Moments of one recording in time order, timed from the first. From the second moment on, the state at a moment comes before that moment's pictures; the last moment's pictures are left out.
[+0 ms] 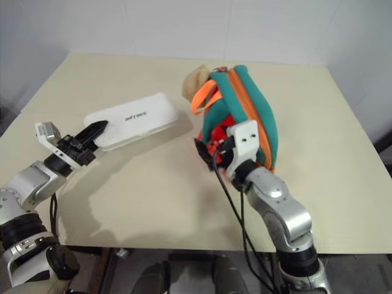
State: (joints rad) left arm -0.56 0.46 0.78 0.25 -1.47 1.27 0.02; right arm -0.41 -0.26 0.11 -0.47 0.44 0.60 0.15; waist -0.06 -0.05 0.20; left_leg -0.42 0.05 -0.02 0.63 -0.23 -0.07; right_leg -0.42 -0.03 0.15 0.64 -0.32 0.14
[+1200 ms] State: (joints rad) left arm -0.46 0.51 0.62 0.21 -1.61 1.13 0.07; right arm -0.38 -0.16 0.08 -0.49 0.20 0.63 0.14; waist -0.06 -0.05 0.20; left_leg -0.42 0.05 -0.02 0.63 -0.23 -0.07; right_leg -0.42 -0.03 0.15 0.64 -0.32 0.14
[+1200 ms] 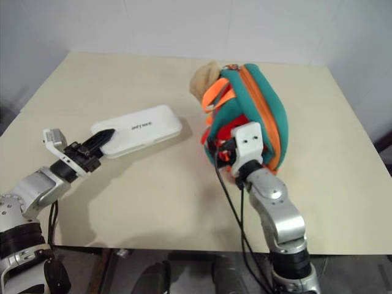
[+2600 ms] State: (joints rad) left arm -0.43 0.53 0.59 0.19 -1.66 1.08 0.09; right arm -0.51 0.01 0.09 -0.29 0.16 0.47 0.13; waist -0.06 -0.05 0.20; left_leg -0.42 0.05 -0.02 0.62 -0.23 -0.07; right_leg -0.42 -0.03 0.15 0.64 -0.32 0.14
